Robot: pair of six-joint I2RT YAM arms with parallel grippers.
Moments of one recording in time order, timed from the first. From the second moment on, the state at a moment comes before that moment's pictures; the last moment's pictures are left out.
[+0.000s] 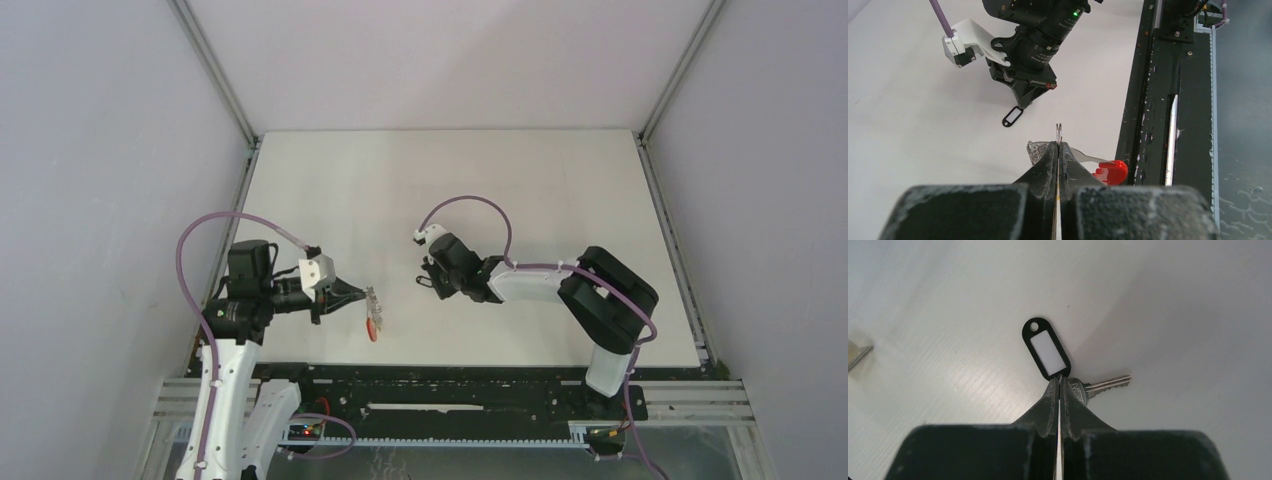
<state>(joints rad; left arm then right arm) 0.01 0.66 0.78 -0.90 1.19 0.79 0.90 1.80 0.96 0.03 0.09 0.22</state>
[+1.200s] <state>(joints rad) -0.02 0.66 0.78 -0.91 1.23 0.77 0.84 1.59 0.64 0.25 -0.26 0.20</state>
